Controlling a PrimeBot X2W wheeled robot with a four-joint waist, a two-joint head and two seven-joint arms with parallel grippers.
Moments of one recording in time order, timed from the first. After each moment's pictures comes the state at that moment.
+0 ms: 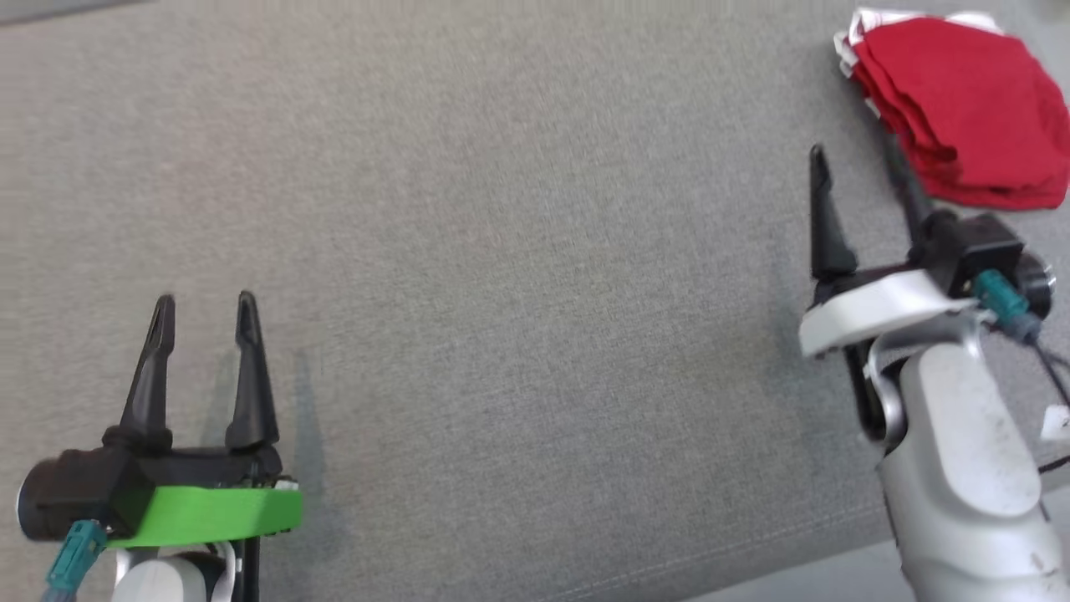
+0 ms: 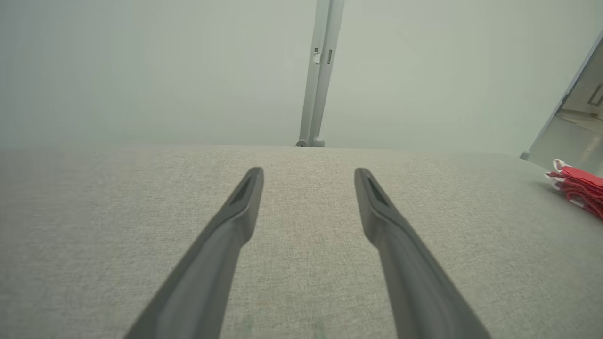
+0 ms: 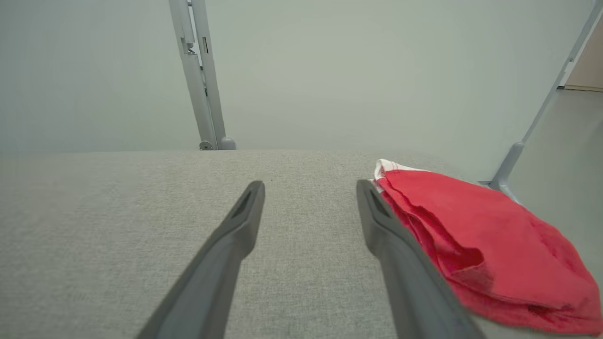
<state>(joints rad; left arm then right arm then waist) -0.07 0.12 -0.03 -0.08 -0.26 -0.07 -0.26 -0.49 -0.08 -0.01 0.35 0.06 0.13 -0.26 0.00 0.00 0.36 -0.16</state>
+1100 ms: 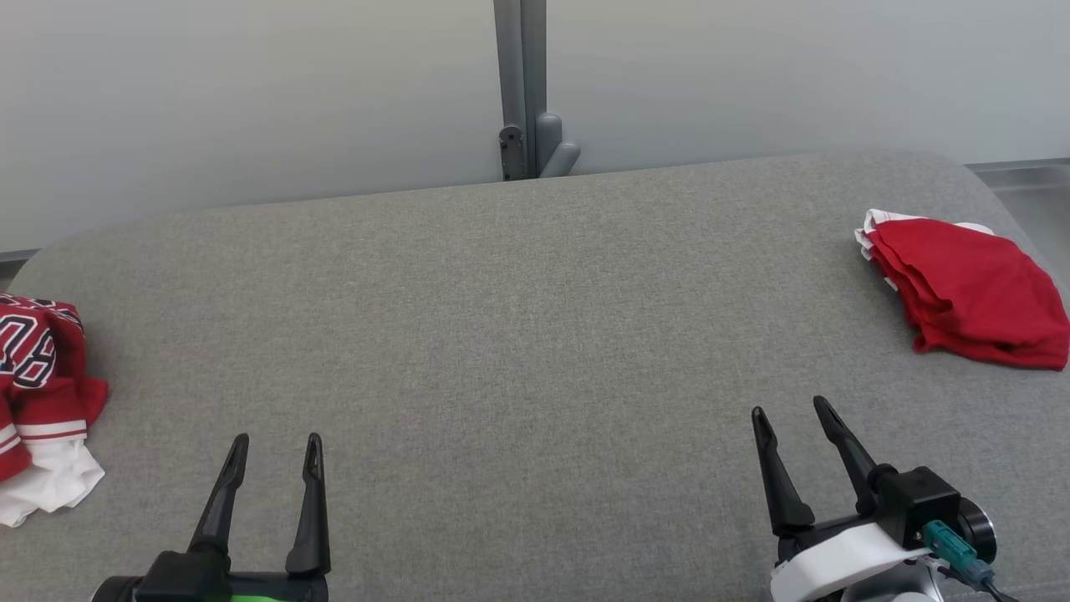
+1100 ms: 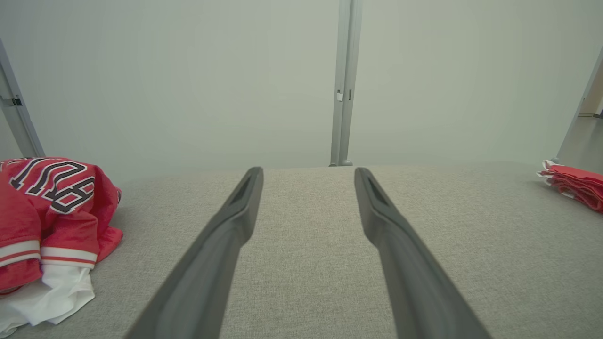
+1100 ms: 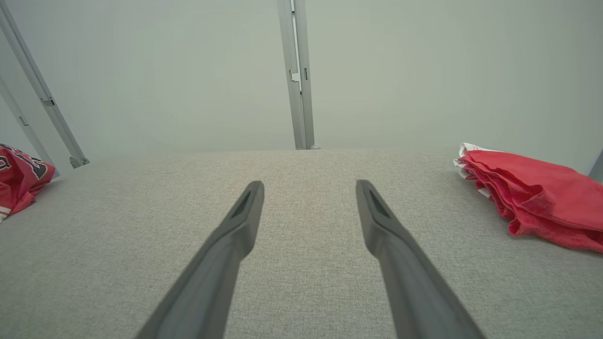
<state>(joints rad) 0.15 0.05 -0.02 -0.01 -0.13 -0.12 -0.26 0.04 -0.05 0.11 0.13 0.13 0.13 -0.26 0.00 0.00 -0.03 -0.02</state>
